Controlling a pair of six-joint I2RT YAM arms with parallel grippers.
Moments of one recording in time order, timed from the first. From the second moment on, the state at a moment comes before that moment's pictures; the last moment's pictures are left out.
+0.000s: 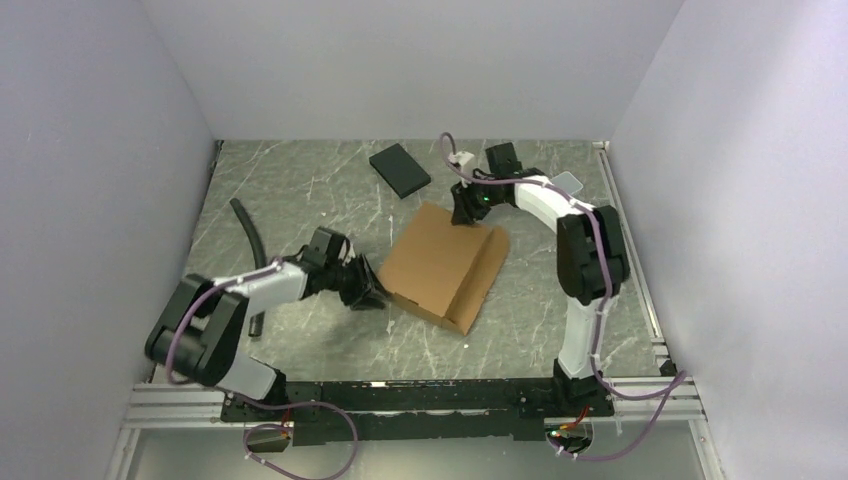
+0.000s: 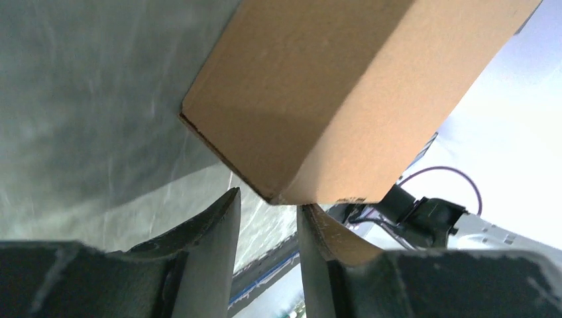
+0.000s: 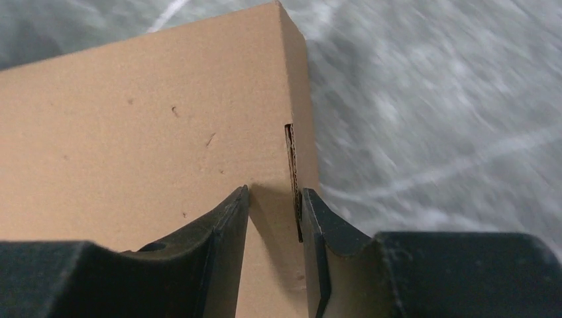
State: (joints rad) left arm -0.45 1.41 0.58 -0.12 0.52 -0.96; right arm 0.31 2.05 1.55 -0.52 -0.66 -0.41
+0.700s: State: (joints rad) left arm -0.24 2.06 1.41 -0.29 0.48 -0.68; right arm 0.25 1.55 0.94 -0.24 -0.43 -0.02
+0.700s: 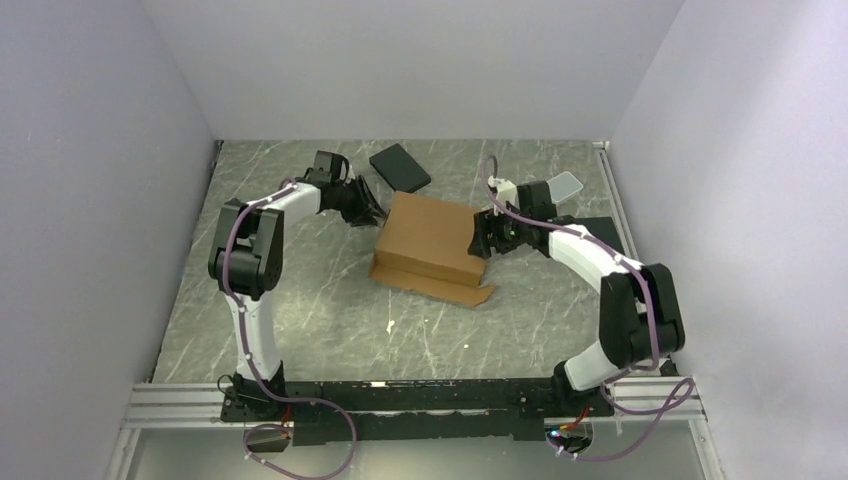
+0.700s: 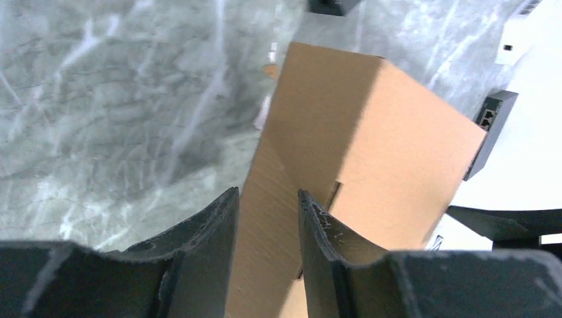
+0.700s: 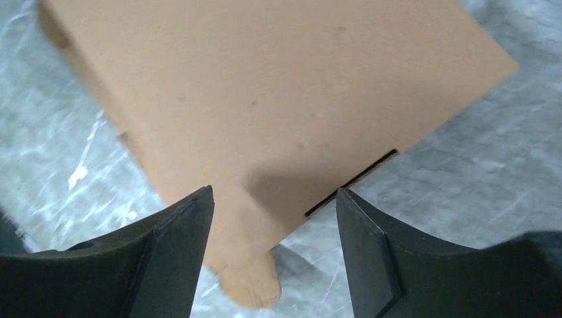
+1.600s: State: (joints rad) left arm -0.23 1.09 0.50 0.01 0.46 -0.84; right arm 0.01 1.78 1.41 -0.49 -0.92 -0.43
